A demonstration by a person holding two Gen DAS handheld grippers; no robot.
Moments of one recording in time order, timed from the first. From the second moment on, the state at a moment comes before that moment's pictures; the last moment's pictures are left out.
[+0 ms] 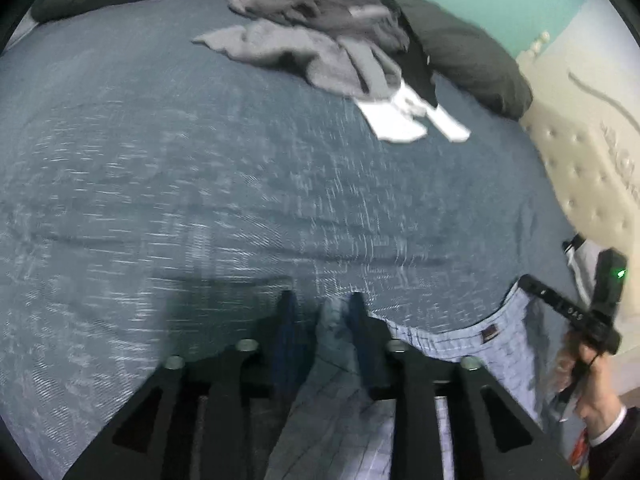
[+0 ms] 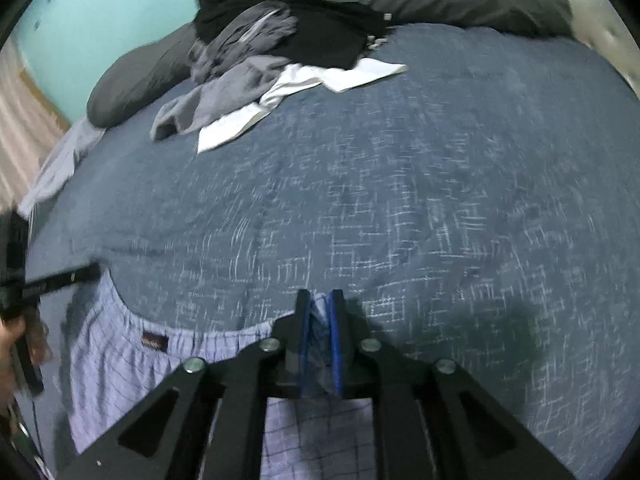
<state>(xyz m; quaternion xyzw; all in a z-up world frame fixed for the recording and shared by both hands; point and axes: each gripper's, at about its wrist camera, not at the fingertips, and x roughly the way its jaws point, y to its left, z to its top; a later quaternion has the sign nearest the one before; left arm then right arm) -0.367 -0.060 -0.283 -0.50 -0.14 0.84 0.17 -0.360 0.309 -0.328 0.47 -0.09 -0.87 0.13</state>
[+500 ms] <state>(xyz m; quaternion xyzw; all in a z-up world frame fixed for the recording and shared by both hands) -0.255 -0.149 -0.295 -0.52 -0.16 0.83 0.13 -0.245 0.331 -0.292 0.42 -0.26 -0.86 0.15</state>
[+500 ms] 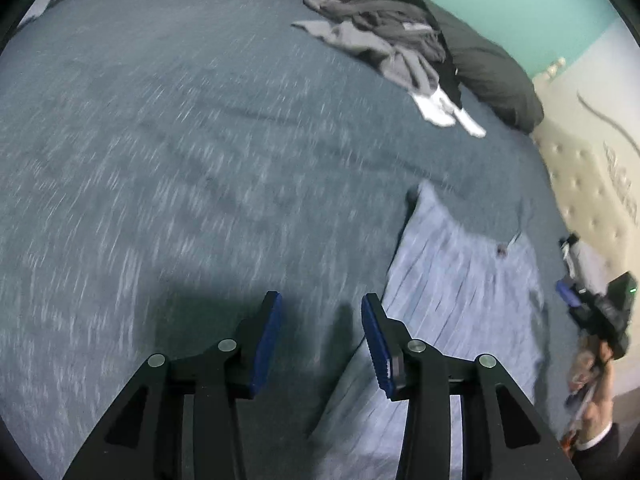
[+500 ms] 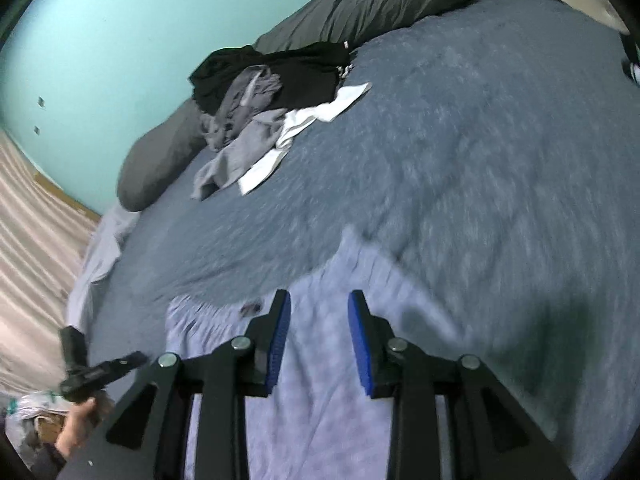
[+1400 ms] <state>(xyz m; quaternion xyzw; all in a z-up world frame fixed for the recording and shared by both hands) -0.195 -0.138 -0.308 -0.53 -0.13 0.83 0.10 -0.134 0.358 -0.325 0.42 -0.31 -0.84 0.14</state>
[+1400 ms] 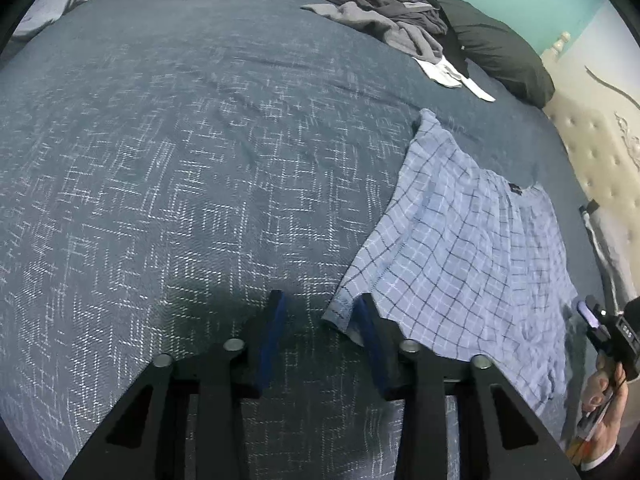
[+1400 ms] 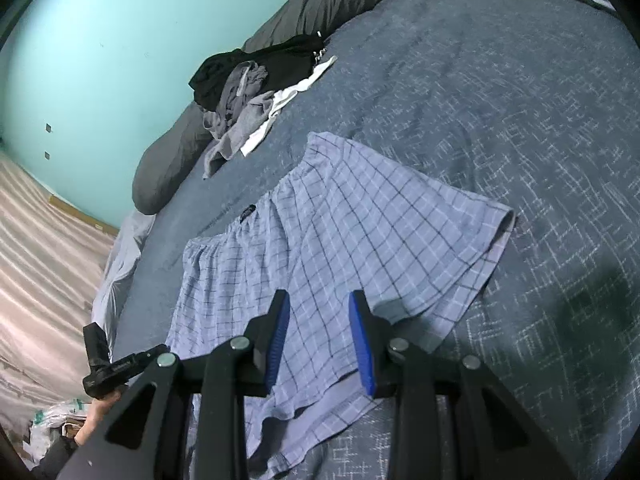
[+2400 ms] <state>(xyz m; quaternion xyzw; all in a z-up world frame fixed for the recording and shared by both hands) -0.191 -0.058 -0.232 -0.49 -0.10 0.85 0.15 -0.129 0.399 -0.330 0.40 -0.37 -0.83 0.12</state>
